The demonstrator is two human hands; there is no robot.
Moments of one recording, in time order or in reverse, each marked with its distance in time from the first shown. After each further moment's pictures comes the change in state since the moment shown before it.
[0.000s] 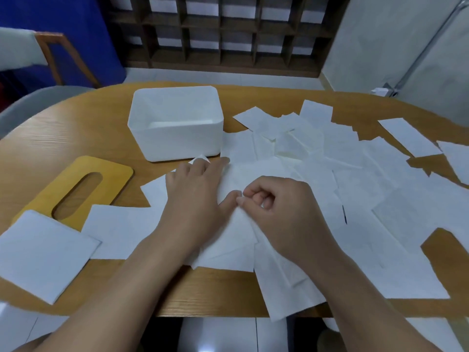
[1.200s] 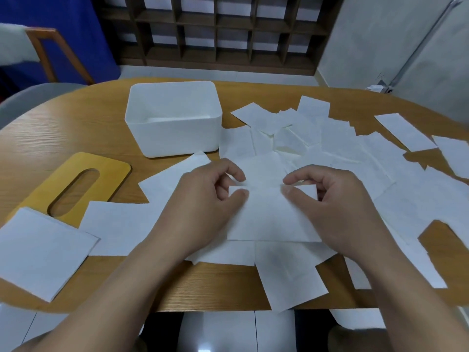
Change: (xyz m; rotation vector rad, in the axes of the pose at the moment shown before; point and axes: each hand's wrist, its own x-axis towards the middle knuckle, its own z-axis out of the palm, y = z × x) left_hand -0.018 0.009 -0.021 -0.603 -0.080 0.017; right_hand -0.015 0.017 -0.057 -0.029 0.058 0.148
